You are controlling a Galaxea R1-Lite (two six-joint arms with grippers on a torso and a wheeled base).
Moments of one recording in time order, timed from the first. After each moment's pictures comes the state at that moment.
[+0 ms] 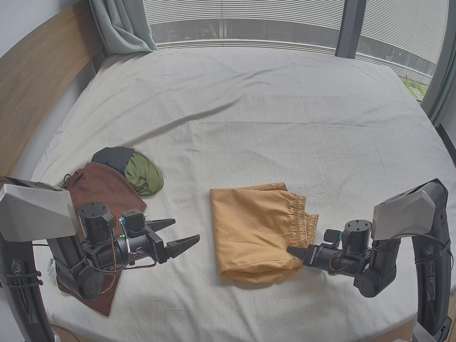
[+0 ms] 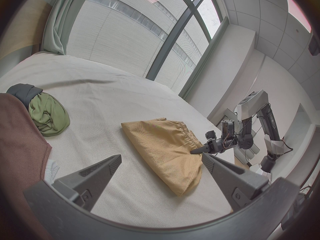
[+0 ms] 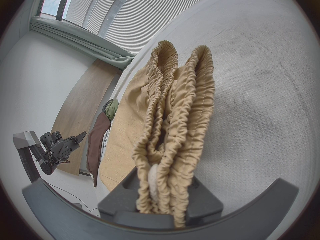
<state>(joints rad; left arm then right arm) -0.27 2.21 -0.41 -1.55 -0.60 -0.13 0.33 2.48 -0.50 -1.54 0.41 0.59</state>
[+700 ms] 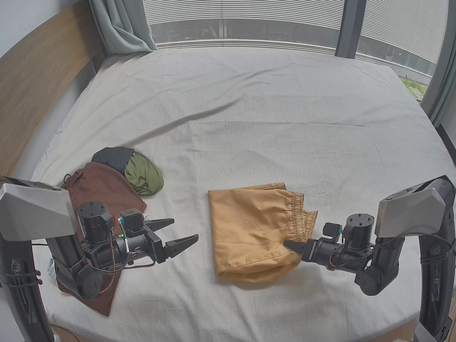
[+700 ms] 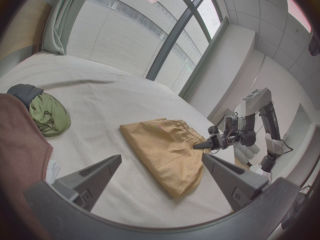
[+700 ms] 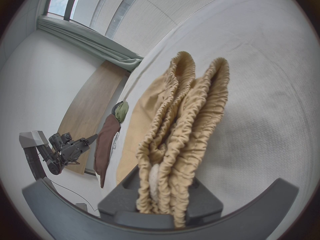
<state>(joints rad) -0.26 2.21 -0.41 -1.55 -0.61 -0.13 0.36 2.41 -0.49 -1.54 0.42 0.60</state>
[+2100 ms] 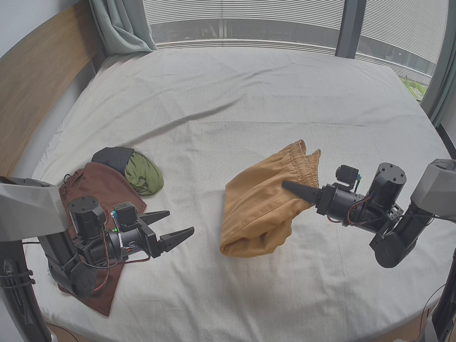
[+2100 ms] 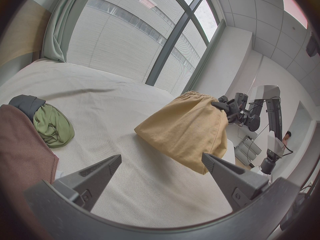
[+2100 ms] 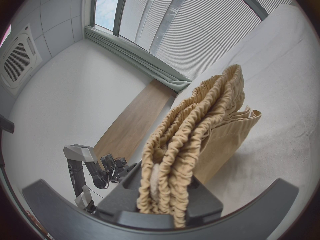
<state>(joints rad) -0.24 2.15 -0.40 -1.55 -0.61 -0.13 0.36 2.11 -0.63 -1.54 0.66 0.66</state>
